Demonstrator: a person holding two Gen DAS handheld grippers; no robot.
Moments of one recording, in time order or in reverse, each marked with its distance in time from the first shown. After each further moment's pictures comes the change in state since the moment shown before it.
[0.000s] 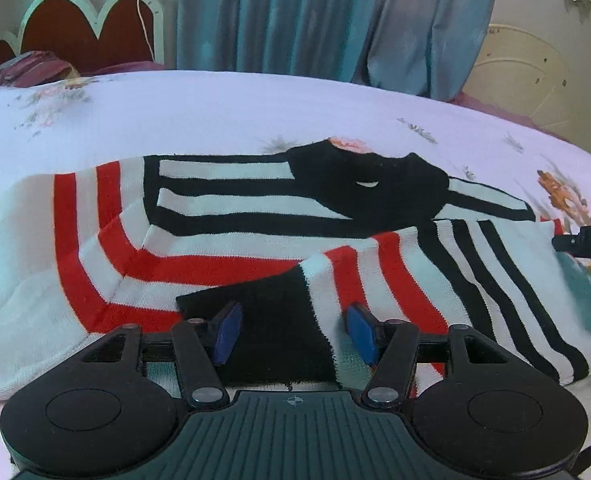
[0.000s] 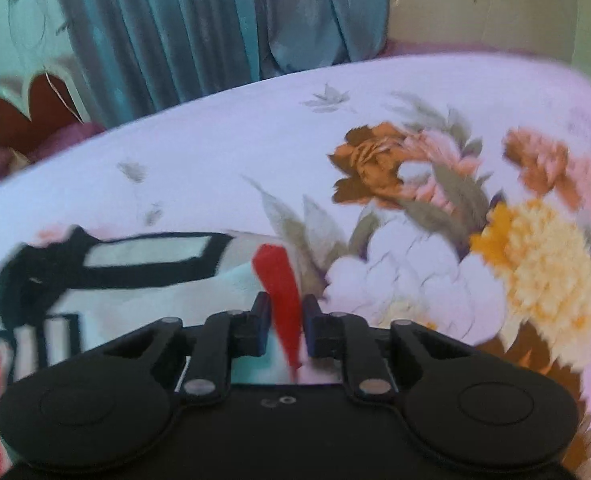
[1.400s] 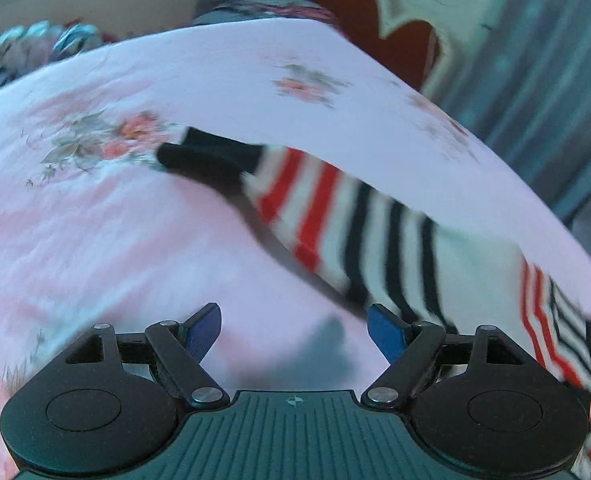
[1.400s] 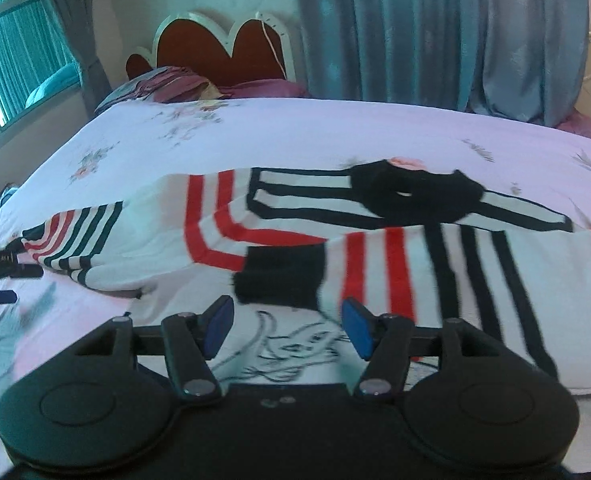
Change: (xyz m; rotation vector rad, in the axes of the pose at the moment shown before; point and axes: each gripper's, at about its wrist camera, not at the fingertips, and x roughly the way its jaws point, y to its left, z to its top) left arm -0.128 0.322 -0.081 -0.672 -0.077 0.347; right arm -0.138 0.238 -0.103 -0.346 0.027 0.381
